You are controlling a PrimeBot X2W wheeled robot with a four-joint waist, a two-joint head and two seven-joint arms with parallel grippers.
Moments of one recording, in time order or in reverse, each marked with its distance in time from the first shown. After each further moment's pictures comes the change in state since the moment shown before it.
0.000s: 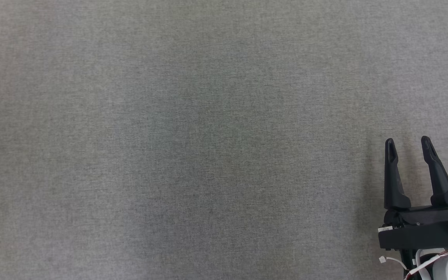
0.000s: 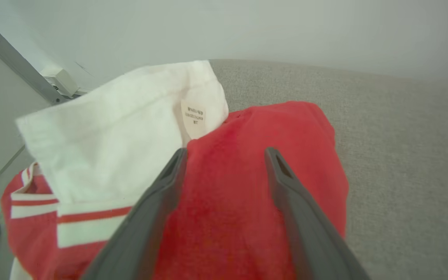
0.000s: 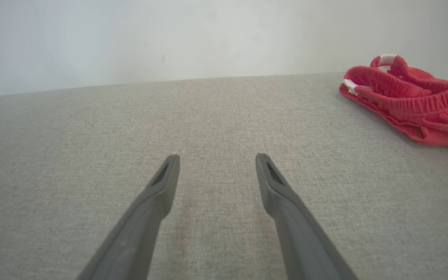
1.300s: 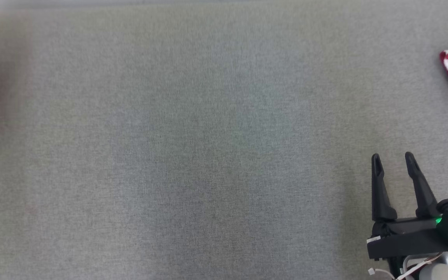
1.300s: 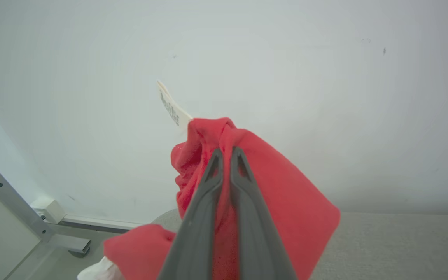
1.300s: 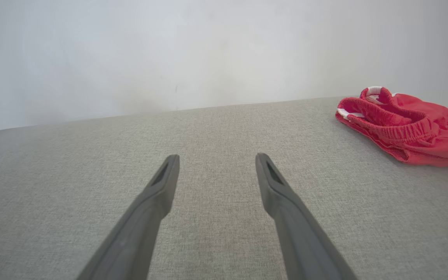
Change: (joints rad) left arm -0.254 -0.023 -0.196 0.101 0.031 -0.006 -0.183; right arm 0.015 0.017 0.021 0.074 0.013 0.000 -0.012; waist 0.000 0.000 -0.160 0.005
